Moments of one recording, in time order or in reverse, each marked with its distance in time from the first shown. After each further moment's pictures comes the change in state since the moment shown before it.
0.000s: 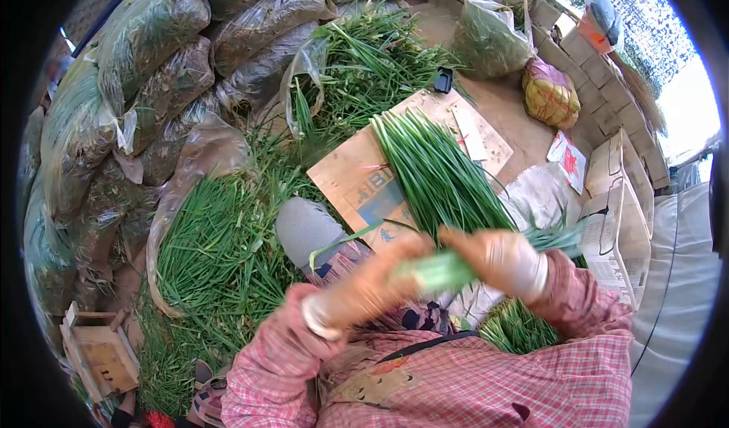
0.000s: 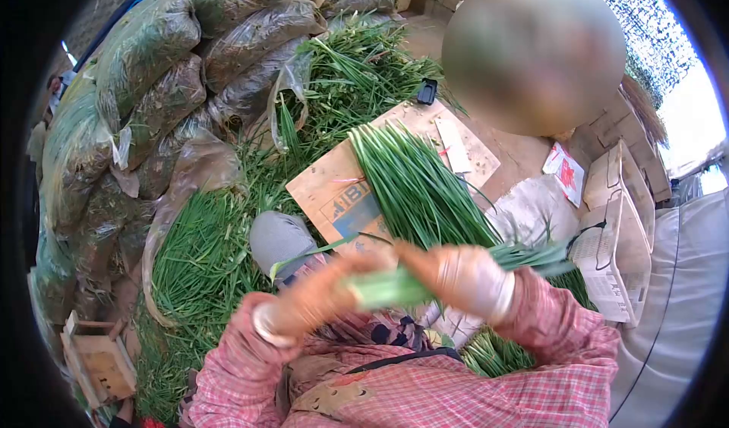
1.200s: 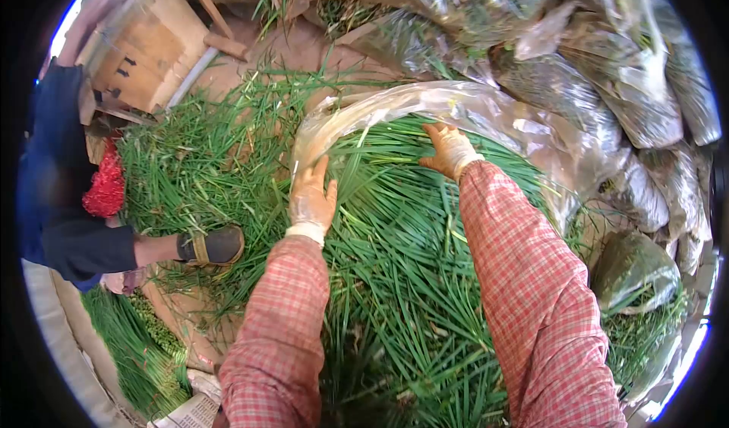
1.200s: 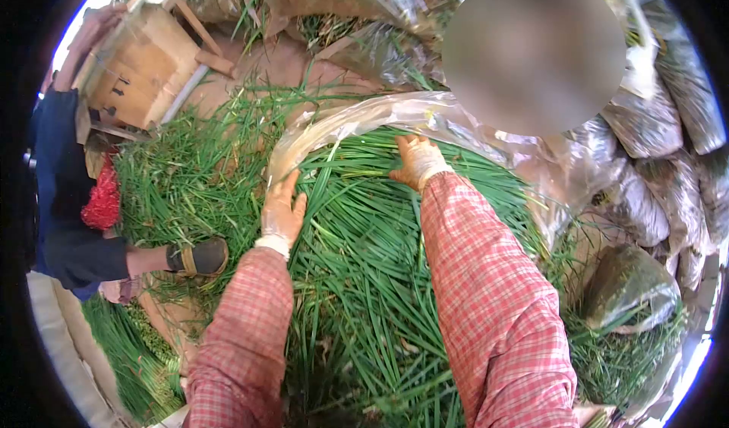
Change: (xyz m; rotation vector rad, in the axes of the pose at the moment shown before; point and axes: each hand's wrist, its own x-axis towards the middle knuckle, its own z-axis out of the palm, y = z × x) left_hand -0.490 -0.174 -0.461 1.069 1.963 -0.752; right_hand 0.677 -0.467 0.375 -0.002 -0.294 -0.788
